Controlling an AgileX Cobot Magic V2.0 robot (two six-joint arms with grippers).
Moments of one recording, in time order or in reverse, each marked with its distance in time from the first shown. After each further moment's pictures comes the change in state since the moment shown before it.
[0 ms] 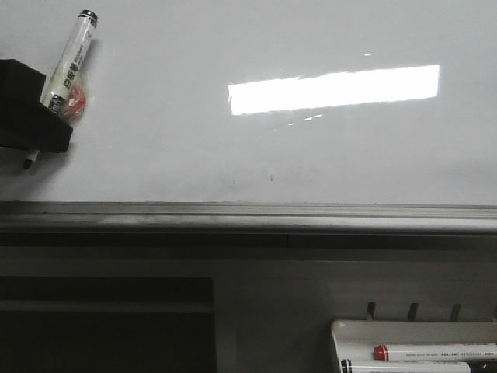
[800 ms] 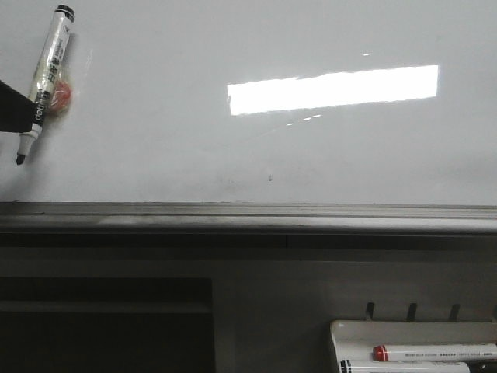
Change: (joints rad) left arm 0.008 -0.164 0.085 -0.039 -0.090 -0.009; right arm -0.046 0.000 0.000 -0.031 -0.011 0.090
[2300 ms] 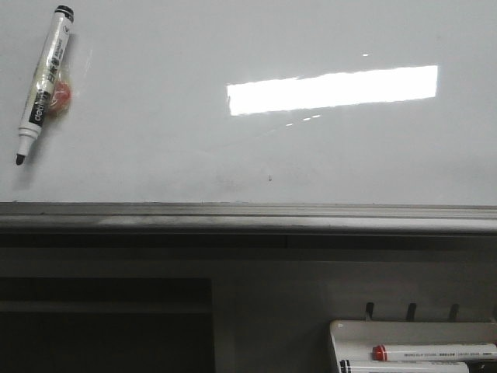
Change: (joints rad) left arm 0.382 -0.912 0.251 1.321 0.105 -1.200; right arm 0.000 -0.071 0.102 -0.127 -0.207 -0.003
